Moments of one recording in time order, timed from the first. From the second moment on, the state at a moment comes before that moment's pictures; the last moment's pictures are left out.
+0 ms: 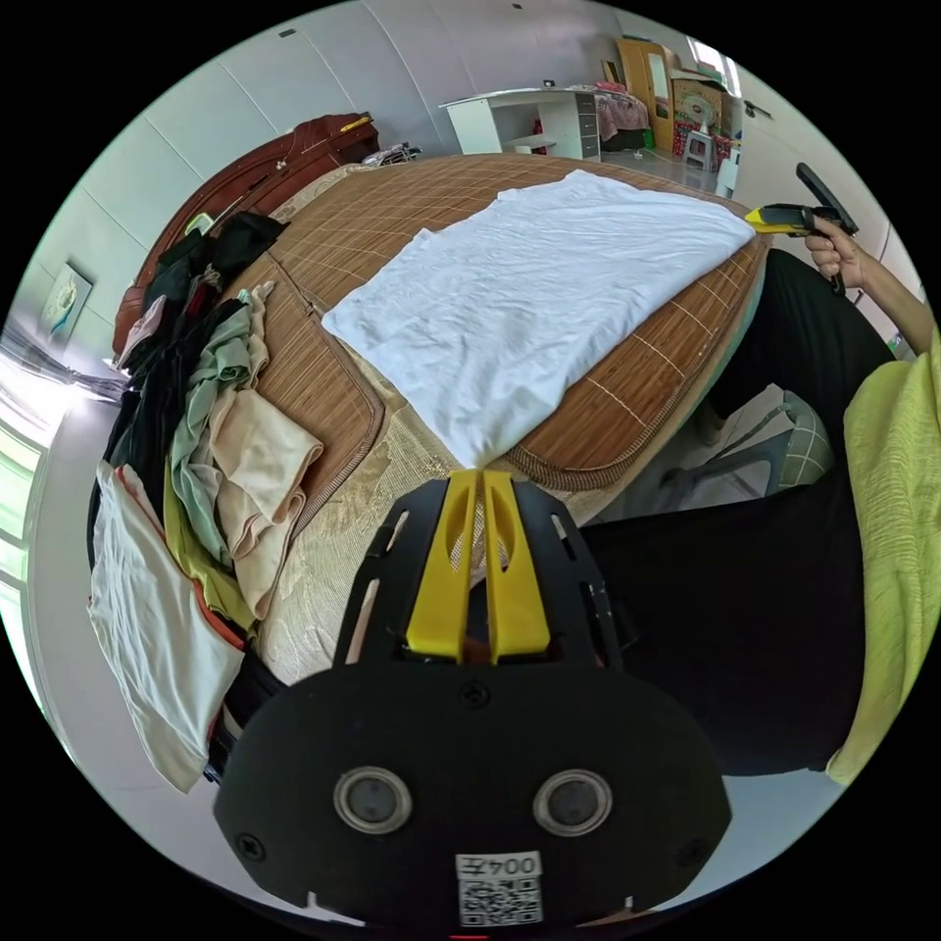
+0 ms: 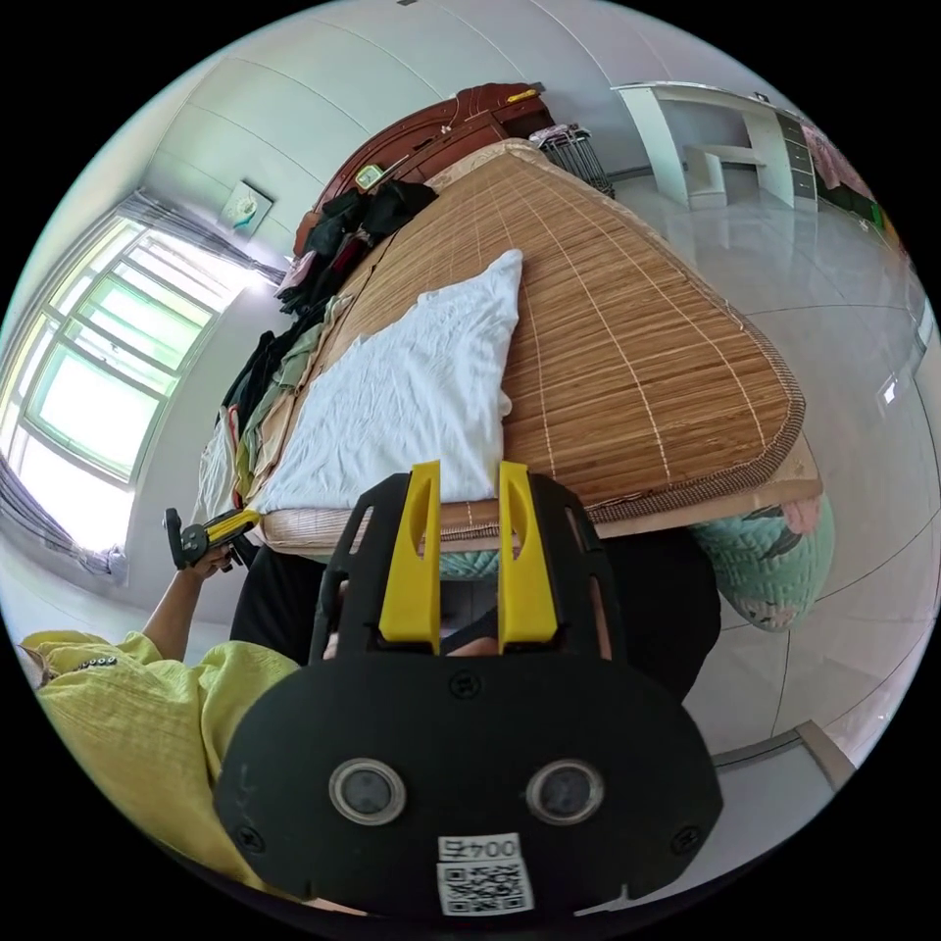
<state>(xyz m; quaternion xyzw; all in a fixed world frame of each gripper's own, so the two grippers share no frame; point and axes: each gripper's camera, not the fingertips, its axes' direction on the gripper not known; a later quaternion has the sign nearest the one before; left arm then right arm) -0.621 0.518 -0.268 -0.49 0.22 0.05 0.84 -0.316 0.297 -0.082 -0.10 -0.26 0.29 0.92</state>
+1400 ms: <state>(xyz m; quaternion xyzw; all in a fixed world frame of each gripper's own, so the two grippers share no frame) -0.464 0.479 -0.235 -0.54 0.16 0.06 0.83 -0.251 0.412 -0.038 -0.09 -0.36 0.47 0.80</state>
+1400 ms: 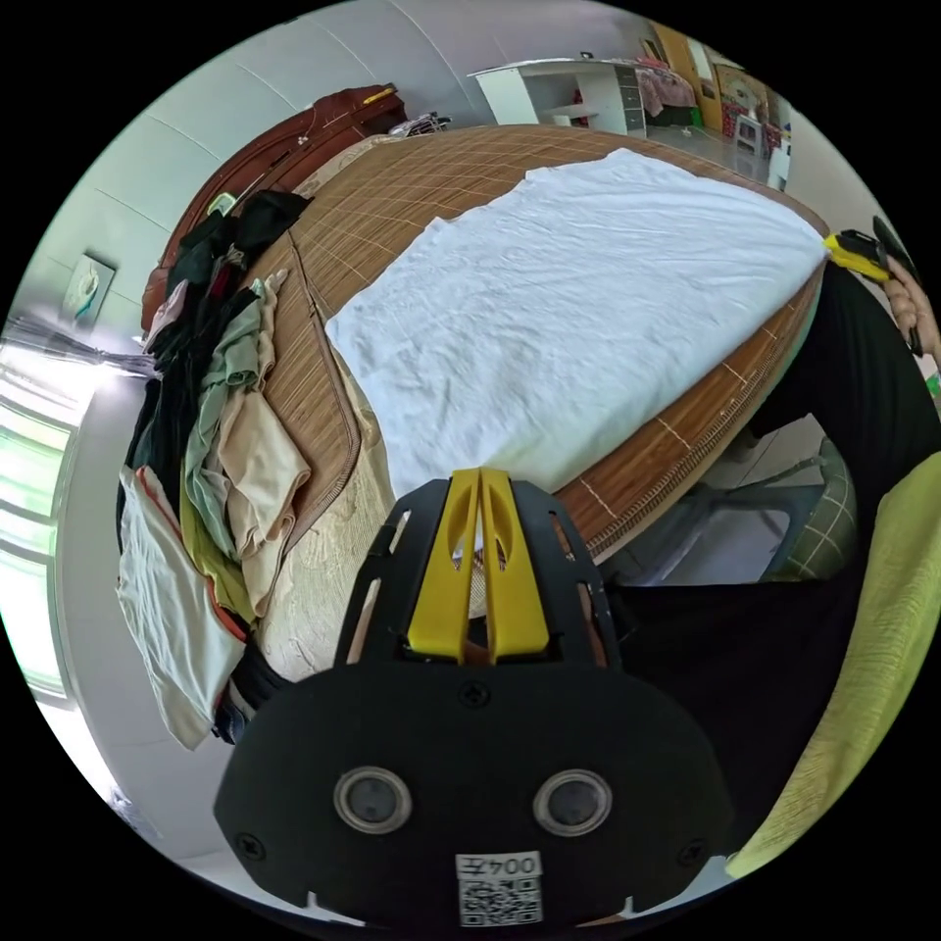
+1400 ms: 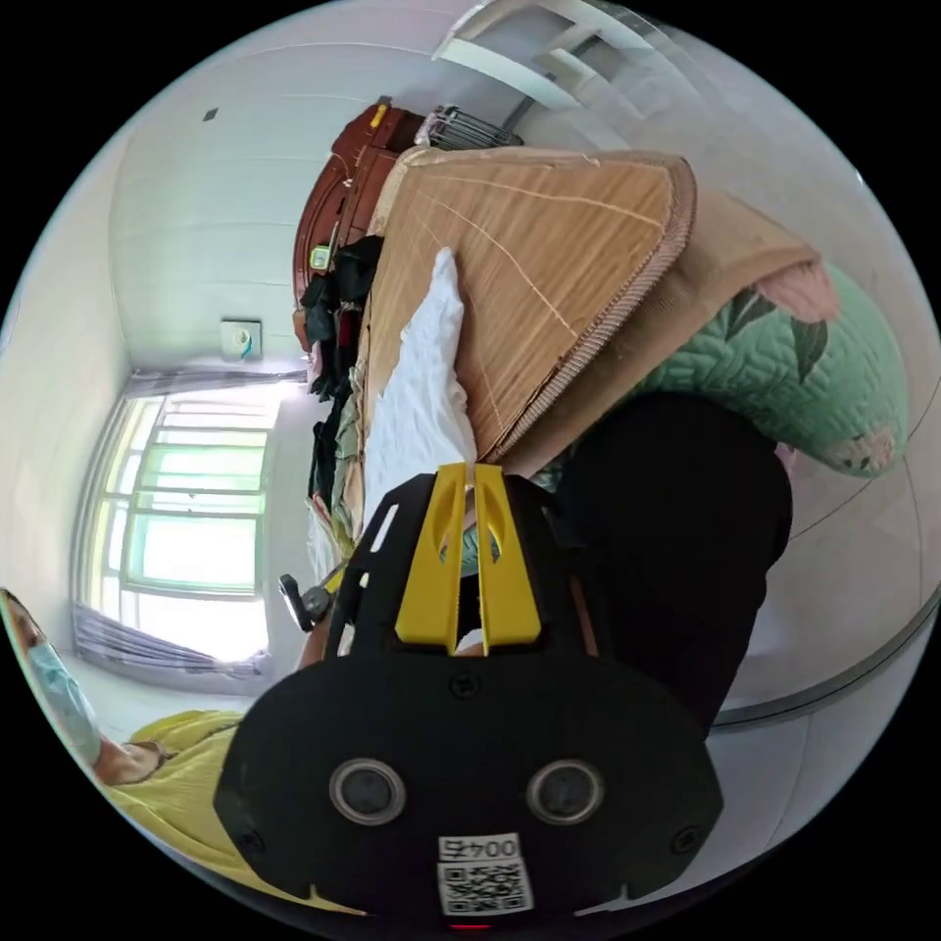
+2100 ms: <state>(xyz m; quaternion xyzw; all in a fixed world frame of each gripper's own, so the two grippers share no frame) -0.442 0.468 -0.230 -0.55 0.15 0.10 0.82 -0.216 0.341 -0.021 -0.10 -0.39 0.38 0.83</state>
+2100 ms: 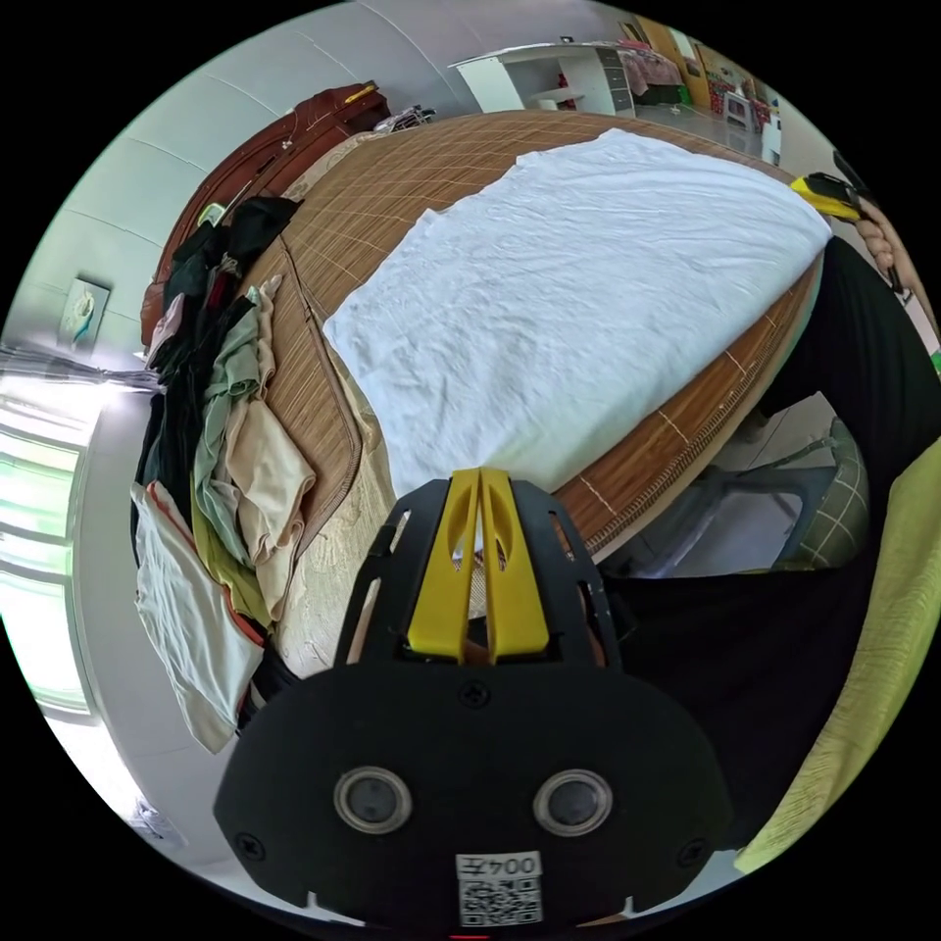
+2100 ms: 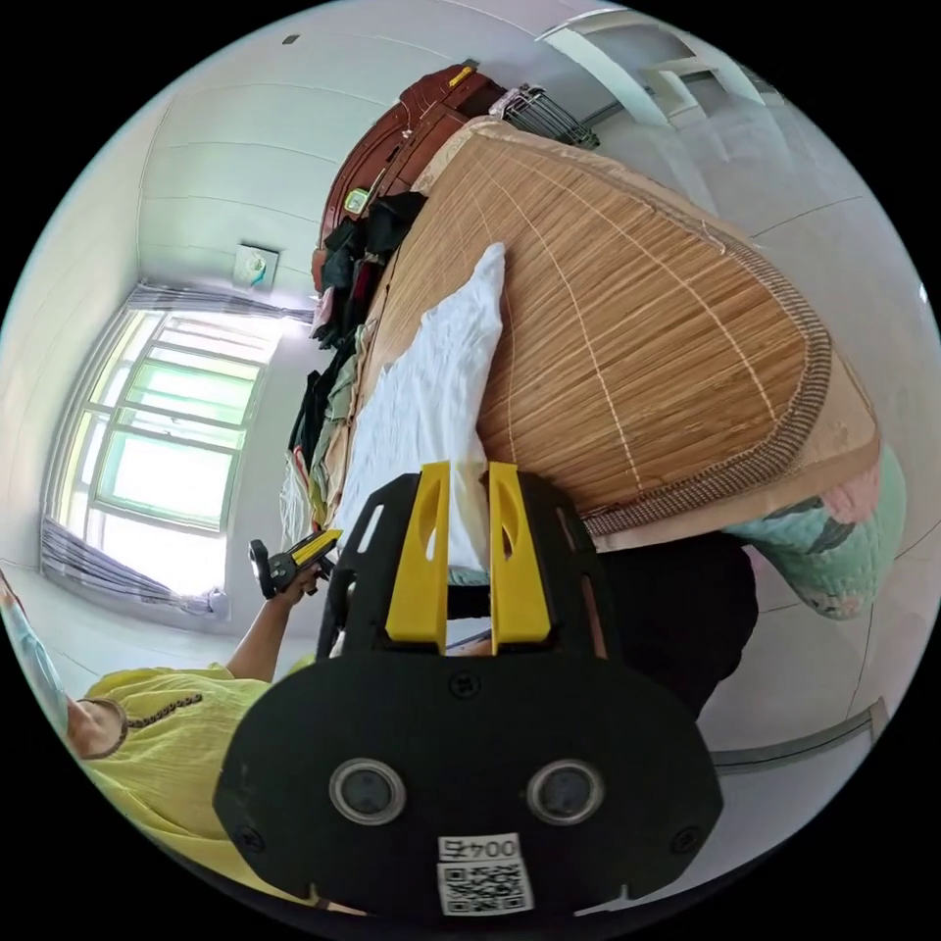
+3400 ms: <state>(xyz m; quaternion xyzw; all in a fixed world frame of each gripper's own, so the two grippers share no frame) -0.580 0.422 -0.193 -0.55 0.17 0.02 0.82 -0.237 -0.116 -0.038 -0.29 -0.17 0.08 0.94</state>
